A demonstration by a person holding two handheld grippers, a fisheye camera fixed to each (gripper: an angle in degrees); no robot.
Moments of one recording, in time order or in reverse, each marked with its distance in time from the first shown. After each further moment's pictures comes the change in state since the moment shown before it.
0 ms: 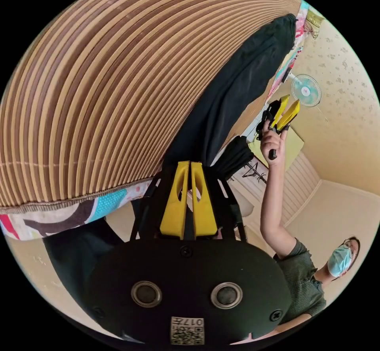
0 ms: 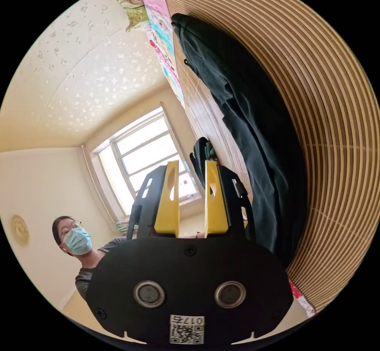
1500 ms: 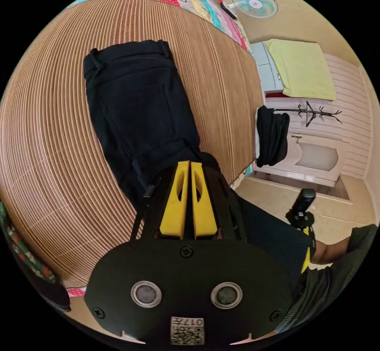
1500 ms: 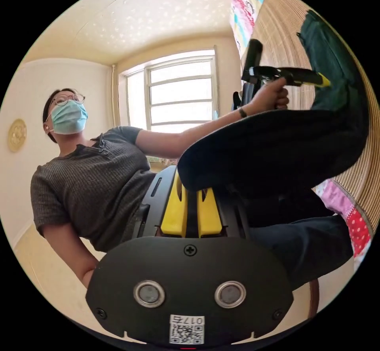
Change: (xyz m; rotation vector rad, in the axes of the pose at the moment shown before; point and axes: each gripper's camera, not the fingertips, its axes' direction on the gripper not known) left arm 0.168 -0.089 0.088 -0.071 -0.685 0.530; right arm -0.060 0.363 0.085 -0.316 -0.087 -0.395
